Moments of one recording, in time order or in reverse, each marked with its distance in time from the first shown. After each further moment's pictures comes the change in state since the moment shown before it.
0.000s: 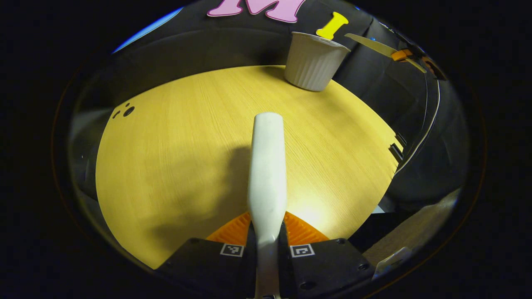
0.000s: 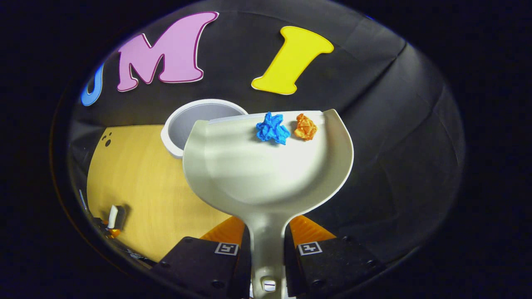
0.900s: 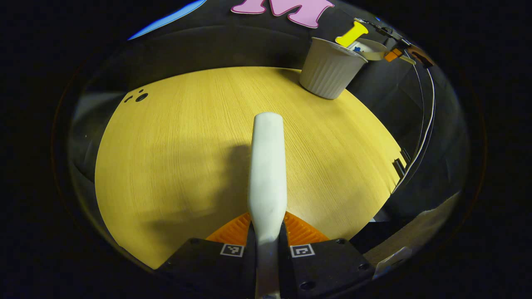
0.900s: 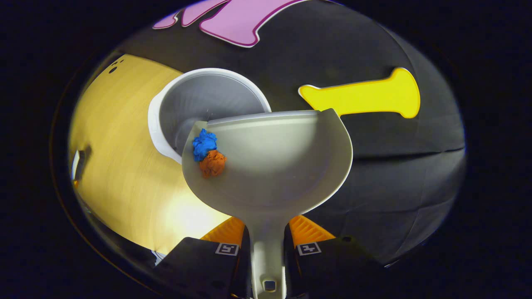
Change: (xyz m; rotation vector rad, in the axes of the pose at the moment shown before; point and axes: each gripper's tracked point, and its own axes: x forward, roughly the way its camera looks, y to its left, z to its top) left arm -0.002 0.005 -0.004 -0.129 0.004 0.030; right arm 0.060 0.027 0.075 -0.560 0.191 -0.113
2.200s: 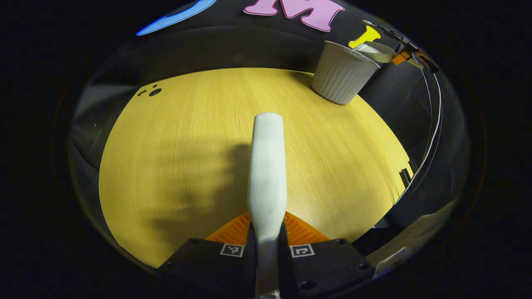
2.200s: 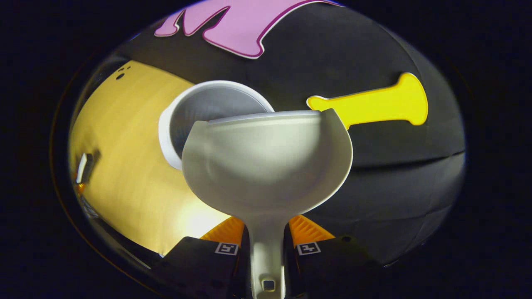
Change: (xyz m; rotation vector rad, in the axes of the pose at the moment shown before) left arm 0.000 -0.006 -0.002 -0.059 -0.008 0.070; right arm -0.007 0.008 0.015 0.098 -0.126 0.112
